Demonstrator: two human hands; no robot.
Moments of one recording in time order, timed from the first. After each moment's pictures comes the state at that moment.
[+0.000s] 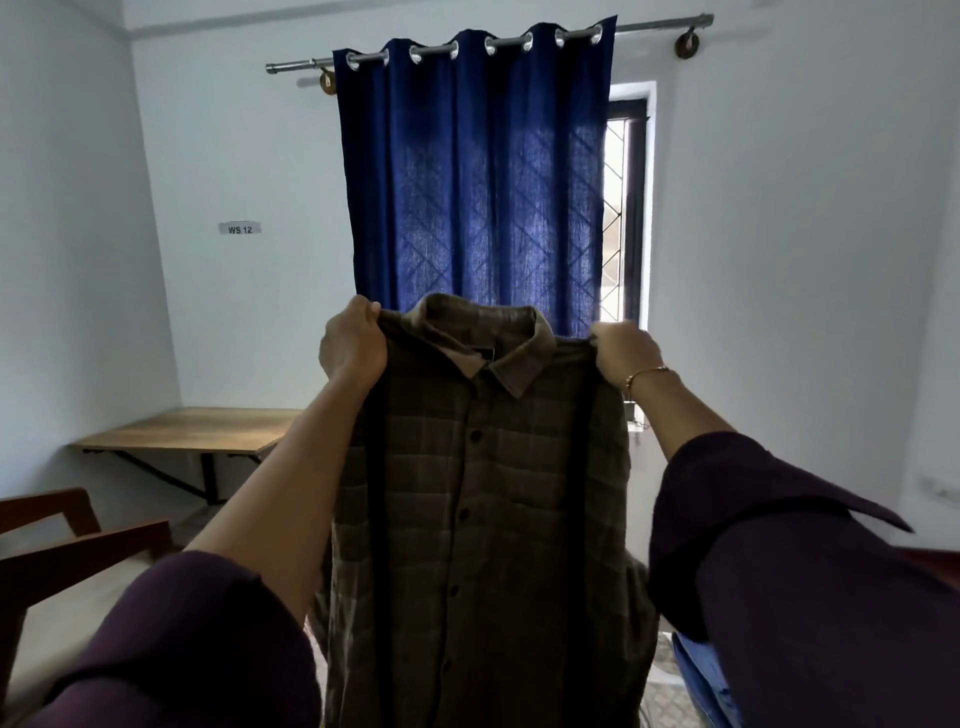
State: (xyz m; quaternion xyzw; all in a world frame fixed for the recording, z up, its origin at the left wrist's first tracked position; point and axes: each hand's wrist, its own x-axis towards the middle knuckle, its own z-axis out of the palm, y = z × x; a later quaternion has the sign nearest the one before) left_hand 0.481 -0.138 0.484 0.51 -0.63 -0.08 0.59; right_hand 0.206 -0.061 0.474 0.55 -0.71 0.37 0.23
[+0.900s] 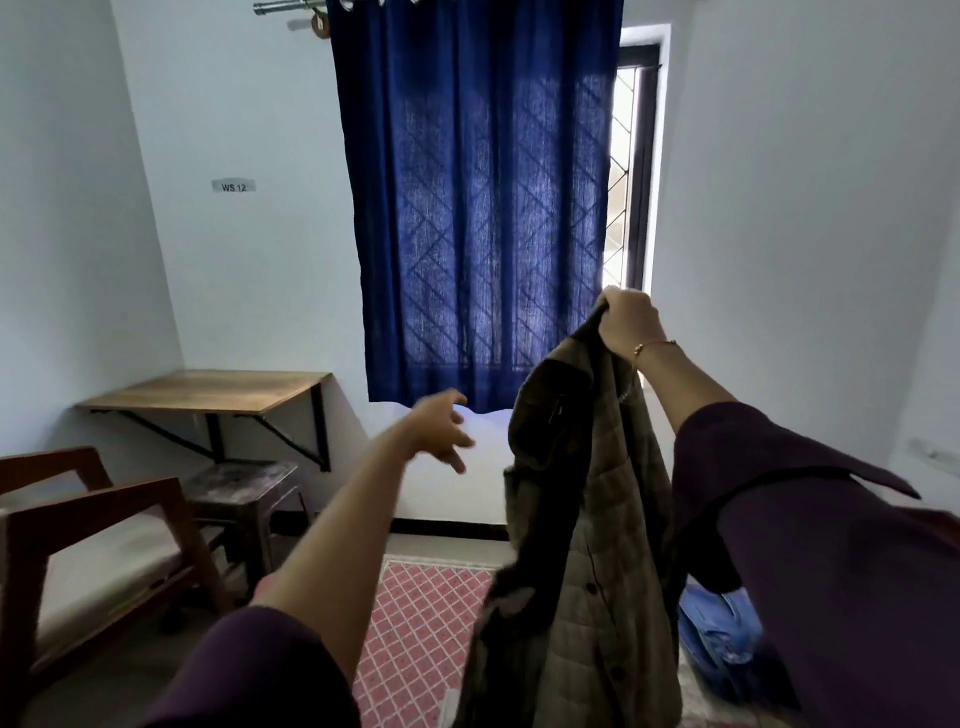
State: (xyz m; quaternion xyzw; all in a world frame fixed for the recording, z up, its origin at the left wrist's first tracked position) left_hand 0.448 -0.119 0.375 0.43 -0.79 -0.37 0.24; right_hand 0.208 -0.062 0.456 0.53 -0.73 0.39 0.19
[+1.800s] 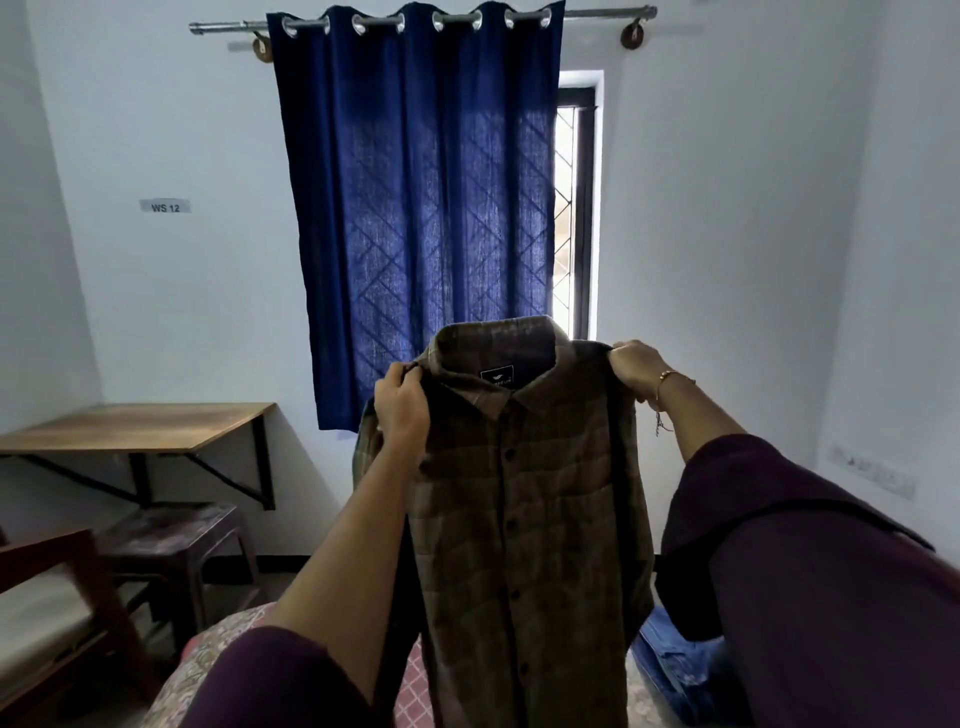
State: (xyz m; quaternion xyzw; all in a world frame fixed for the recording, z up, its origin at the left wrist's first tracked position) left_hand 0.376 -0.138 0.391 0.35 -0.54 -0.42 0.64; right_hand 0.149 -0.019 0.446 0.45 -0.77 0.44 -0.04
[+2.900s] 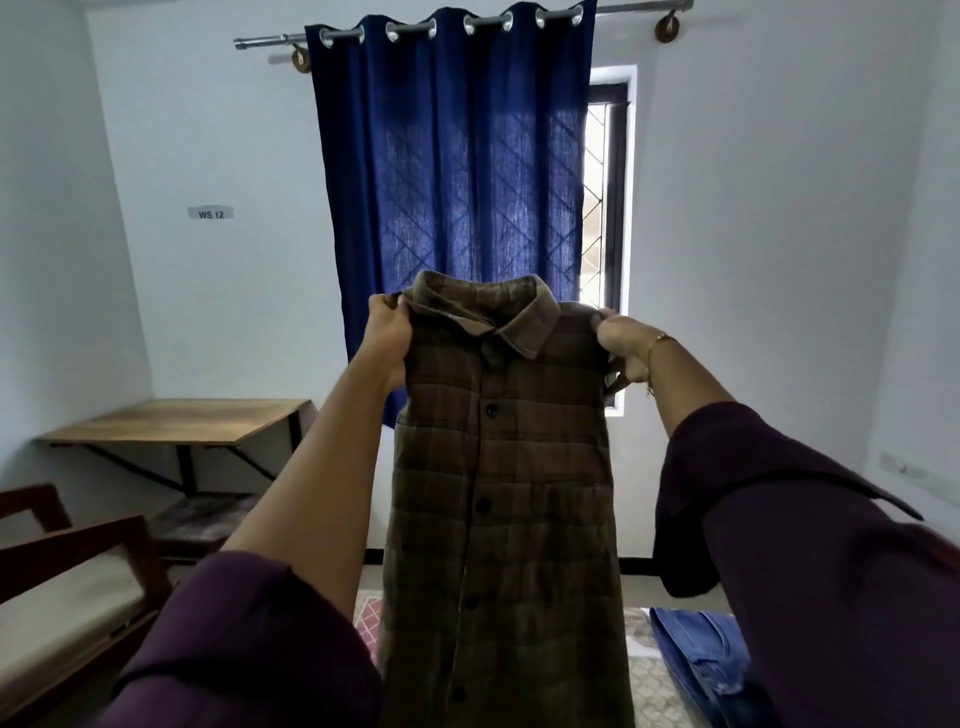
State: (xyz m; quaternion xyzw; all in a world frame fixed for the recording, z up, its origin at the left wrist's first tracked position) left_hand 0.430 -0.130 0.483 0.29 -0.59 -0.47 0.59; right_hand 0.213 -0.029 0.487 0.45 -0.69 0.51 -0.25
